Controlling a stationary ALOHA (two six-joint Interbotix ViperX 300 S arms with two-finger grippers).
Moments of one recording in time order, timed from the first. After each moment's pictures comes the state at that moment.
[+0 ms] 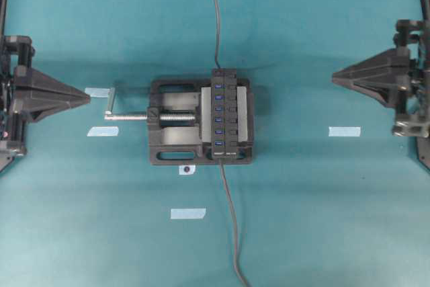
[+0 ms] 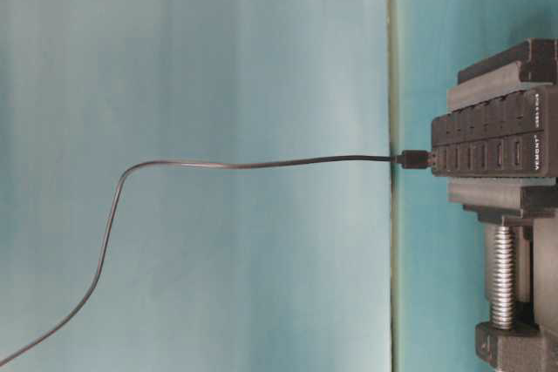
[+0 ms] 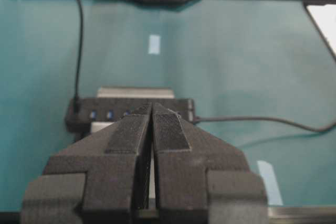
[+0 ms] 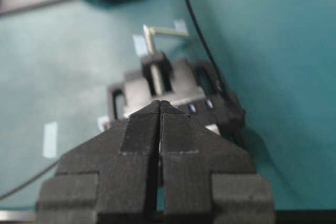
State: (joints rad) left arm 0.03 -0.96 1.17 0.01 -0.06 -0.02; right arm -0.14 -0.86 1.11 0.11 0.03 0.10
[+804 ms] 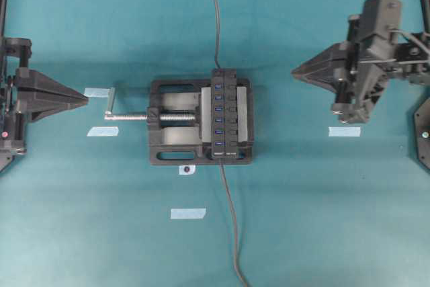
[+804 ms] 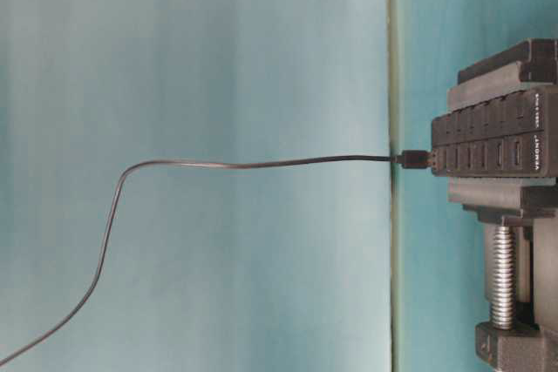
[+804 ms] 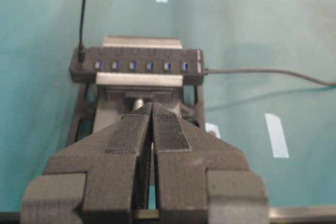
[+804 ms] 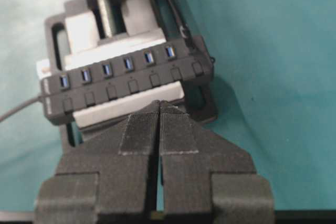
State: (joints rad) left arm 0.04 -0.97 1.17 0.01 0.09 -0.02; right arm -0.19 -0.52 0.94 0.04 0.15 0.10
